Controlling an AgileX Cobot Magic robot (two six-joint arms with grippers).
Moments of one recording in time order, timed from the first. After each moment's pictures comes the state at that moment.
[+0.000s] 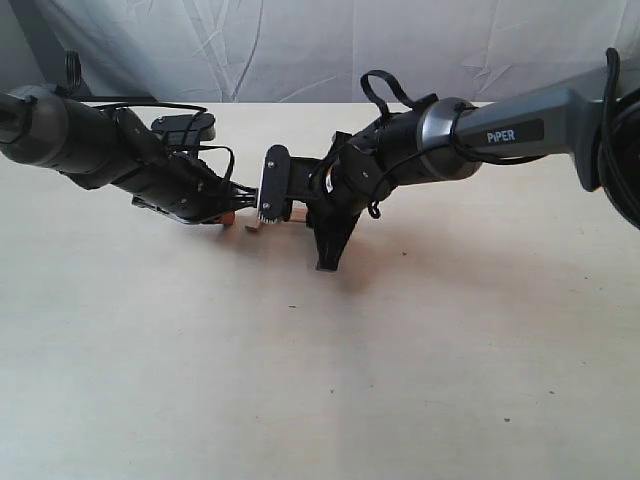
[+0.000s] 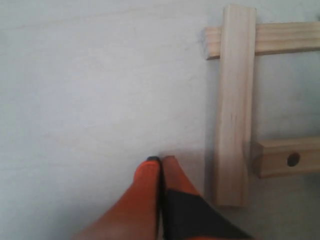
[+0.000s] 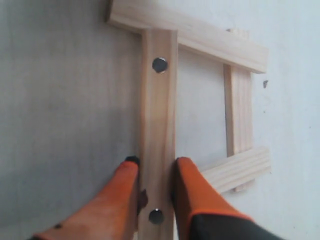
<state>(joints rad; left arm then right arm) -0.17 2.11 -1.21 -0.69 0.25 0.46 0.63 2.21 -1.42 -0.18 0.28 -0.76</state>
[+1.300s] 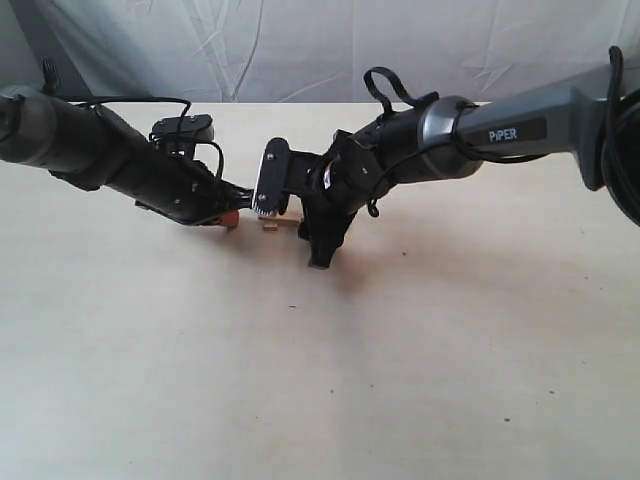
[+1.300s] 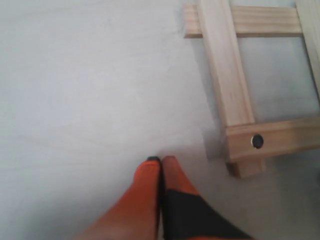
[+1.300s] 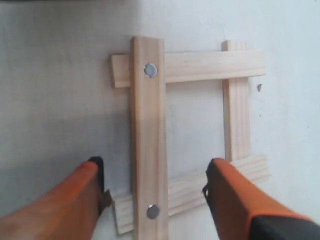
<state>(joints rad) -0.13 2.12 -1.21 -0.97 0.34 0.79 0.63 2.20 -1.42 -0.09 0.26 -0.76</state>
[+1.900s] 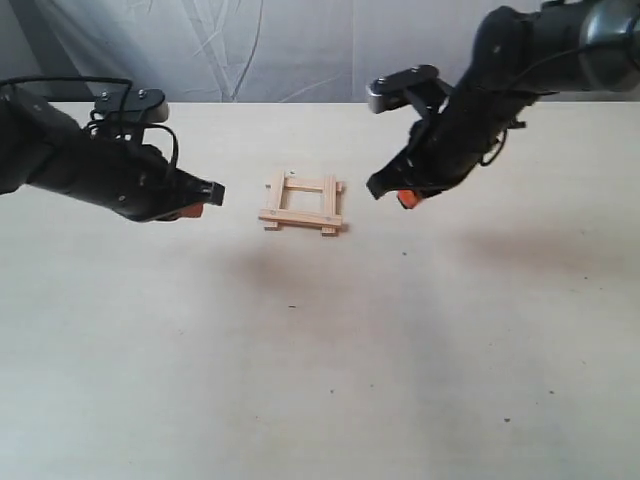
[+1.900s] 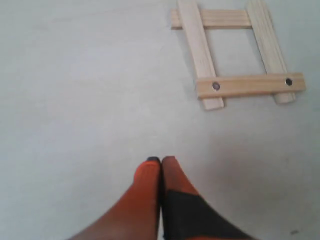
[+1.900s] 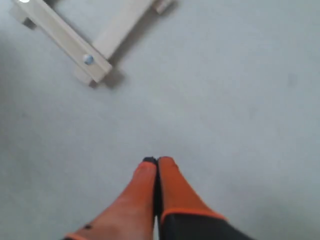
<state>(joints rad) -0.12 1.77 -0.93 -0.92 0.30 0.77 0.35 1.97 -1.35 0.30 0.71 -0.41</state>
